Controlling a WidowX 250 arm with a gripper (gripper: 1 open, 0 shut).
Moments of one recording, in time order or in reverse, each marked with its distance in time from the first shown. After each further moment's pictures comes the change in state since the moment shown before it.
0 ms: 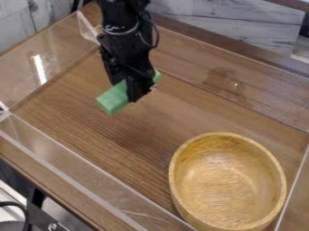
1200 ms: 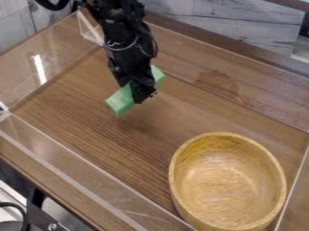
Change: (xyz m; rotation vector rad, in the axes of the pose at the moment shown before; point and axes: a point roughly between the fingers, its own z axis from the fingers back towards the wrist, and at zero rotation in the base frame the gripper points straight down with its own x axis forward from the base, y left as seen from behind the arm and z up) arm 0.014 0.012 -0.025 0.026 -0.127 -0.045
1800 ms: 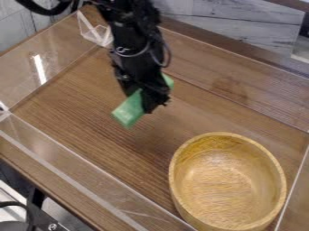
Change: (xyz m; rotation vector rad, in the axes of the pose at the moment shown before) arm 0.002 -0.049 0.023 -0.014 0.006 0.032
